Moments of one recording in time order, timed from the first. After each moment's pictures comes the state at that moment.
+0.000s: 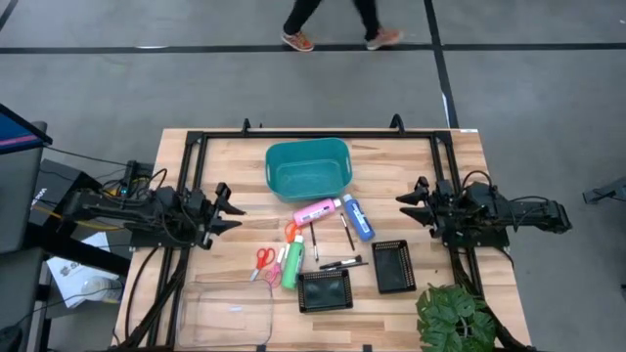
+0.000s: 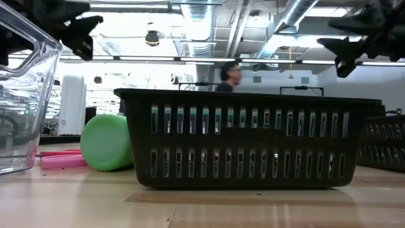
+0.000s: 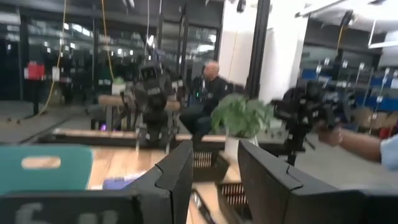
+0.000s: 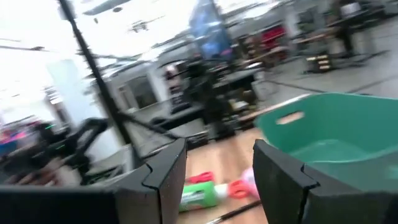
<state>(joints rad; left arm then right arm) -0.07 0.25 0.01 0.43 0.08 -0.11 -0.01 0.01 0.06 0.09 0.04 0.37</state>
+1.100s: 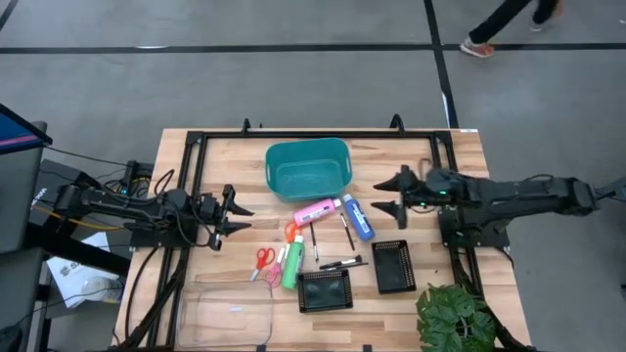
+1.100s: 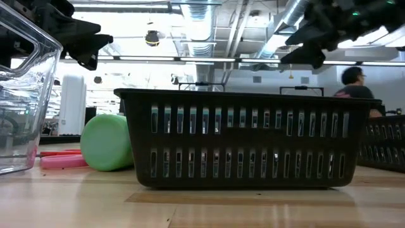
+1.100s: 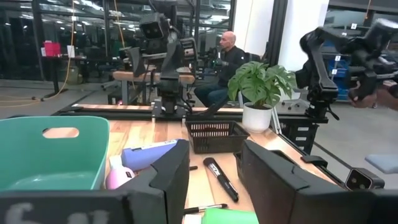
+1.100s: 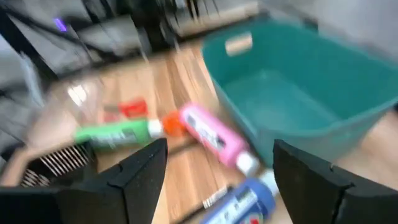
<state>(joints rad) -0.07 0.41 0.01 0.48 0.03 -0.06 -0.06 0.81 0.52 -0.13 0.09 0.25</state>
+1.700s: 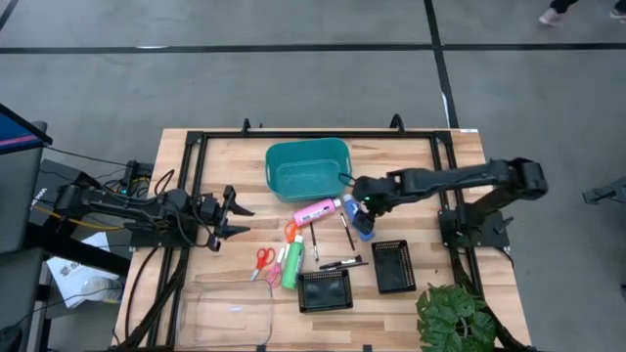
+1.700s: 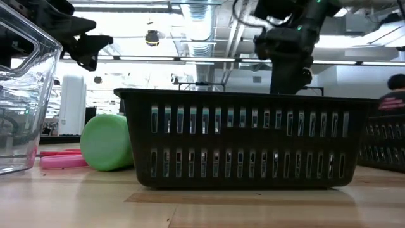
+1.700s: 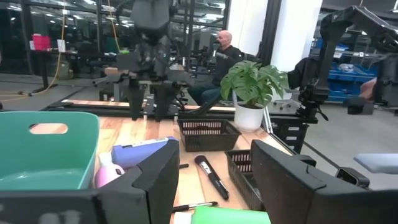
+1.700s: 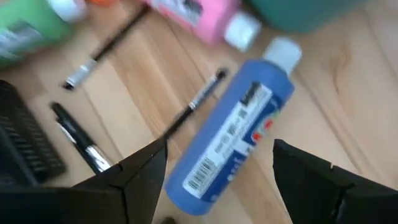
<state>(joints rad) -0.08 0.41 0.01 0.47 0.06 -0.09 -0.04 1.49 1.04 -0.75 0.05 0.52</state>
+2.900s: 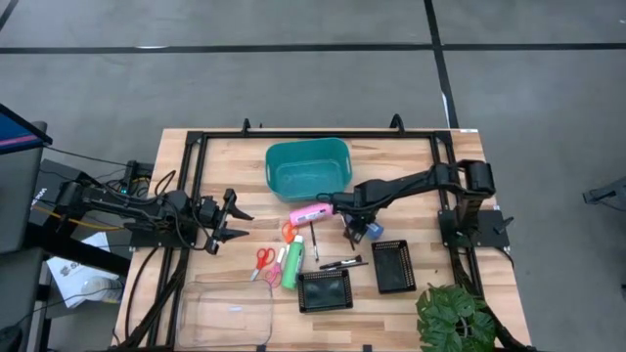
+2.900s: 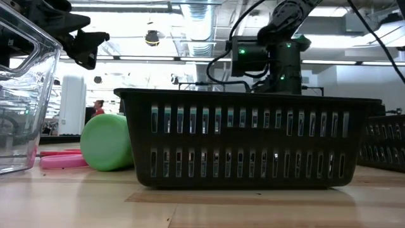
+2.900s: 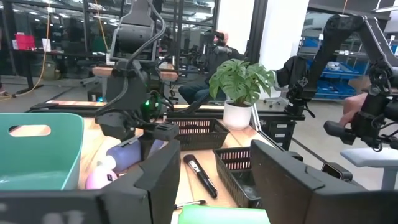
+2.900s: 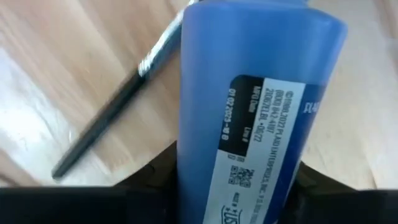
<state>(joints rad) -0.12 0.41 0.01 0.47 0.06 -0.09 -0.04 1.86 1.11 -0.81 0.00 0.48</state>
